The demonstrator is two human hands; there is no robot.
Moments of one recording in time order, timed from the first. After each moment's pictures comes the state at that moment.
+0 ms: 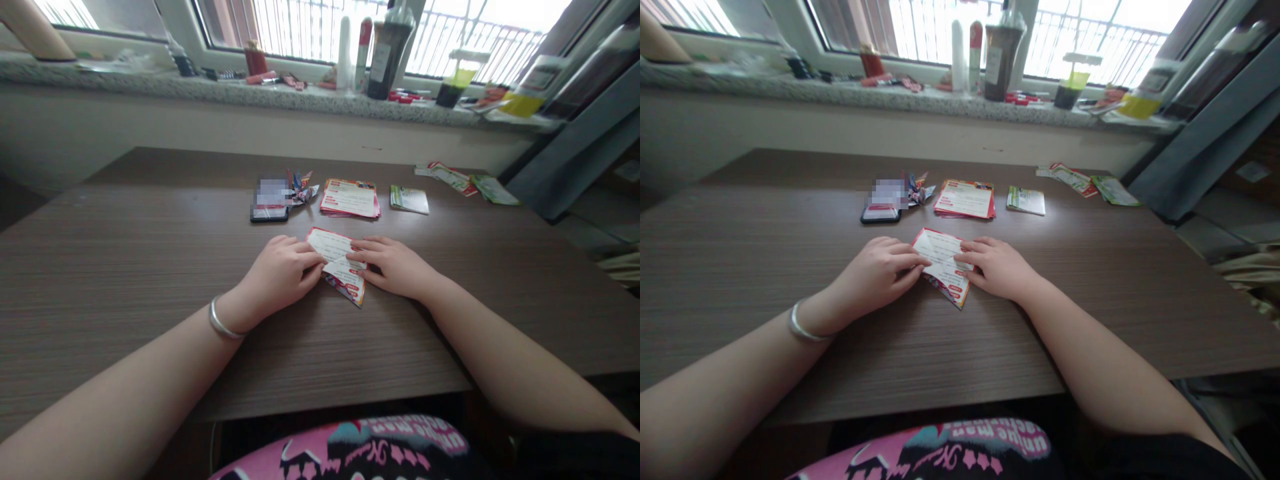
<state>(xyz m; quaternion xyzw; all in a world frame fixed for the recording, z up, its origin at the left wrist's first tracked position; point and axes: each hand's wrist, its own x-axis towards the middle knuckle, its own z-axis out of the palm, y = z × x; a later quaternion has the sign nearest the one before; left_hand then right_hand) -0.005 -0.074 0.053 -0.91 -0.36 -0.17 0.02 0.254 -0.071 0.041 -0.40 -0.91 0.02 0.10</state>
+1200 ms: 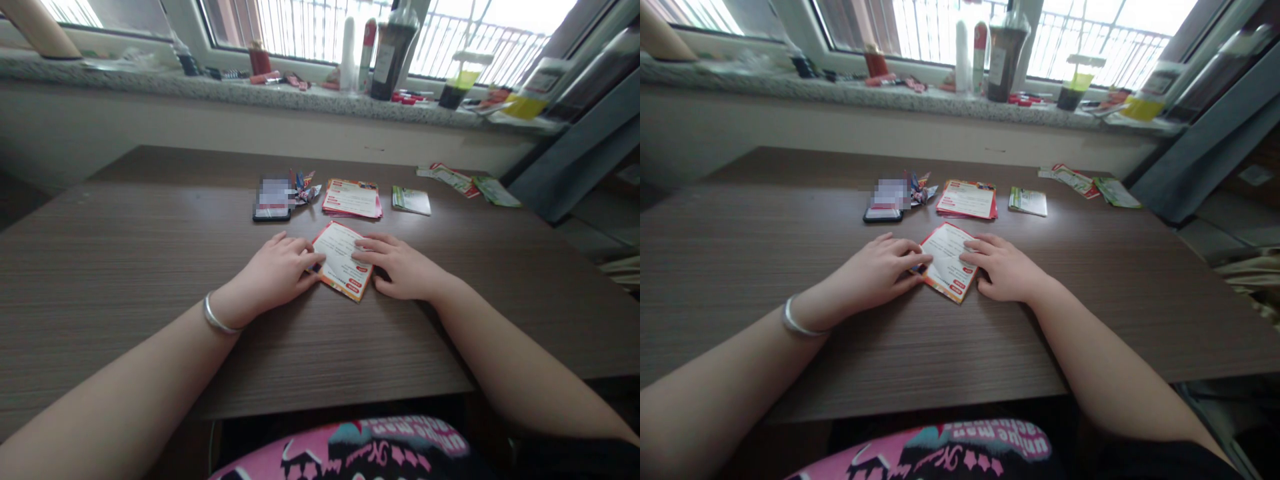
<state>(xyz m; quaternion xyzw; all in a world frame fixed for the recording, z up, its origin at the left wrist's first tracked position) -0.013 -0.071 0.051 -0.93 -0.37 -0.07 0.05 0.265 -0.075 0.044 -0.36 -0.93 0.02 0.09</state>
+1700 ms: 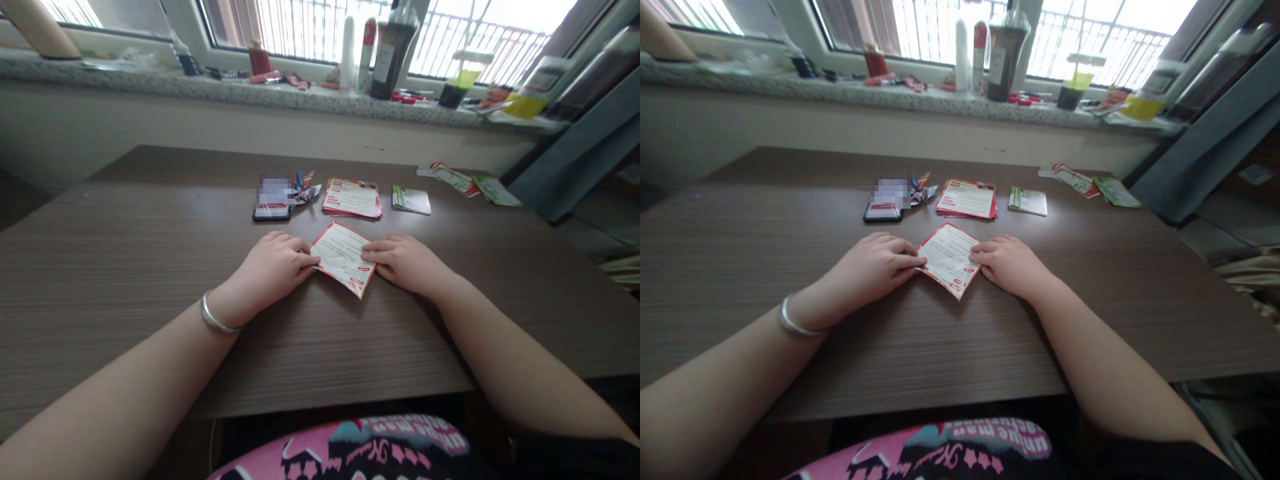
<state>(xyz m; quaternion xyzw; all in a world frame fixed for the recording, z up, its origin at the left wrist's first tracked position) -0.015 -0.066 0.052 -0.92 -0.37 -0.06 0.08 0.269 -0.070 0.046 -0.39 -0.92 -0.04 0.06</state>
